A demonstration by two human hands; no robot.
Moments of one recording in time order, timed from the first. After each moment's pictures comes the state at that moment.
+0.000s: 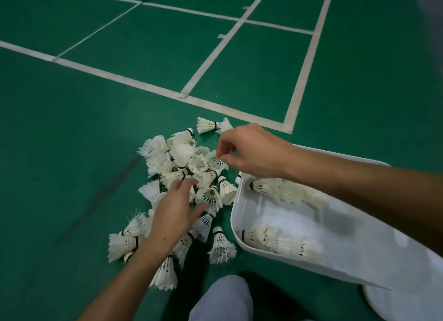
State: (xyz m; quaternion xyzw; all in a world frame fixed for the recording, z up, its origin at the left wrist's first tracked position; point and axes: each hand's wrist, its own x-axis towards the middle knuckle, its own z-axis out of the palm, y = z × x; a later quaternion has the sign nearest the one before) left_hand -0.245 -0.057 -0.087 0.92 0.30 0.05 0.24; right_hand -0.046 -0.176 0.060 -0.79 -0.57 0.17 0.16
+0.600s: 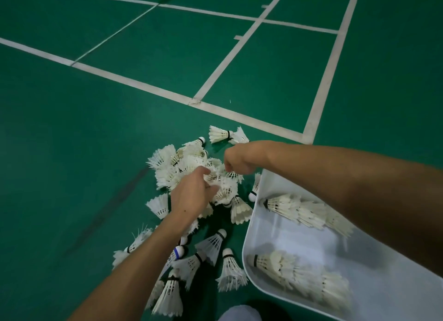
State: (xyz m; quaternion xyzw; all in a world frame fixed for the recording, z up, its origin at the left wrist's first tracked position) left_hand -0.162 -0.012 -0.087 0.88 0.40 0.02 0.26; right_hand 0.010 -0.063 -0.025 -0.75 -0.55 0.30 -0.20
